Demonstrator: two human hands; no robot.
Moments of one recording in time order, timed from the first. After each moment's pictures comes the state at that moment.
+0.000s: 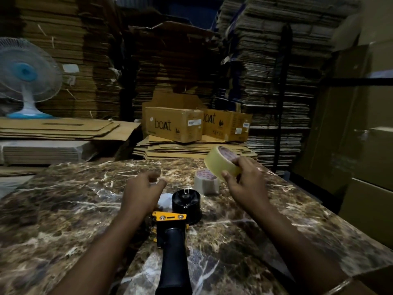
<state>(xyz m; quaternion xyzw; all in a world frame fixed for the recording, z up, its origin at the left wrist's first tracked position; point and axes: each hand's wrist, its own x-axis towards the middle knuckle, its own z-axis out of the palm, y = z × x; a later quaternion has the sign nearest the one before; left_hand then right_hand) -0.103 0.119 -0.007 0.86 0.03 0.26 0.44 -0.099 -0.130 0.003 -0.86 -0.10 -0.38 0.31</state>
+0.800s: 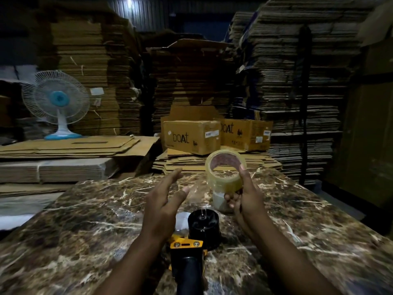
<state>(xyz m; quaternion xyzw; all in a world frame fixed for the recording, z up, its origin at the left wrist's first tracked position) -0.118 0.105 0.009 0.78 -0.11 0.32 0.52 -0.061 -0.079 0.001 -0.47 -0.04 -0.10 0.88</state>
